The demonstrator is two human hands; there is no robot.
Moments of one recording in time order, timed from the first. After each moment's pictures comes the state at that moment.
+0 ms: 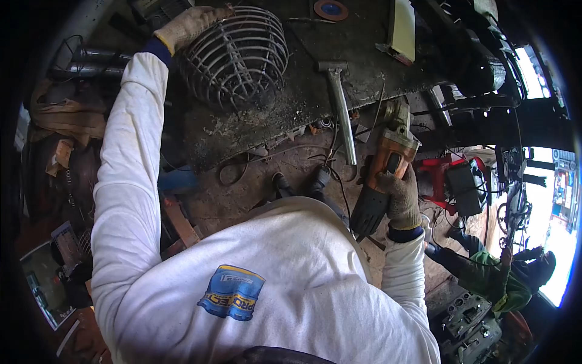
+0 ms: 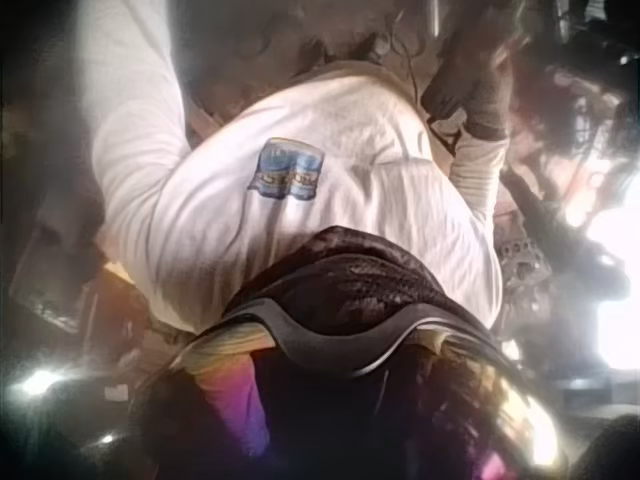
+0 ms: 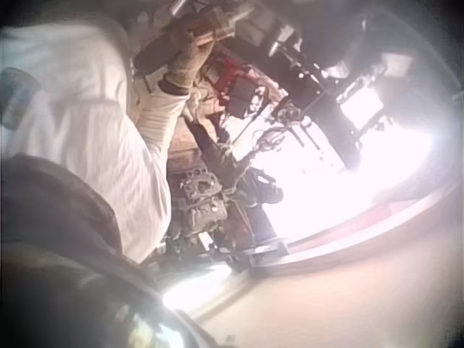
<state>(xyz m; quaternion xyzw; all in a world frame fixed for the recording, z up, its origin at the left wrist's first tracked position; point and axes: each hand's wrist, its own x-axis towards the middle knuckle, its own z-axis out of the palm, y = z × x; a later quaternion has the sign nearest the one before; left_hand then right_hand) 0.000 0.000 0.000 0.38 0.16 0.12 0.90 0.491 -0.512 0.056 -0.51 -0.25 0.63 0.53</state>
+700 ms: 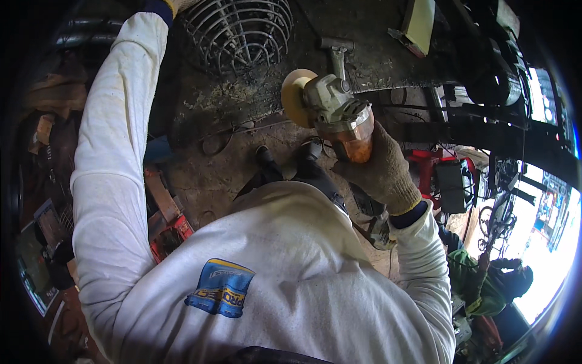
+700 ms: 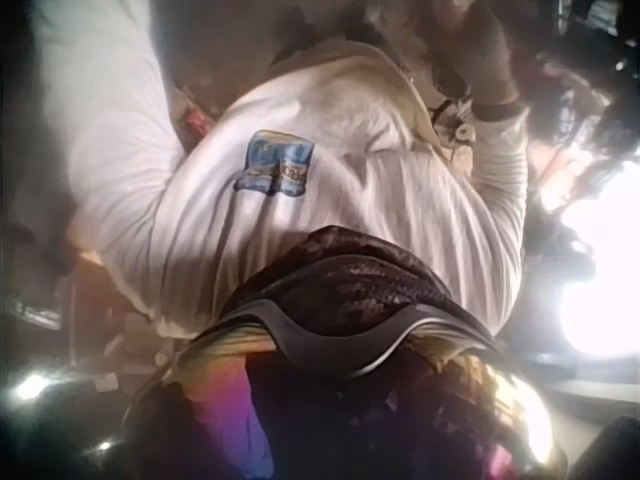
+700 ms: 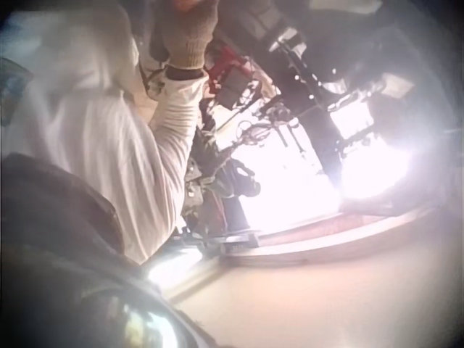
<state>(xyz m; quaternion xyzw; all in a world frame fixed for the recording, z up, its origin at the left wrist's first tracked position) 0.104 -0.116 0.096 0.81 0.57 -0.10 0.07 0.464 -0.445 0.100 -0.63 -0.60 0.47 0.16</state>
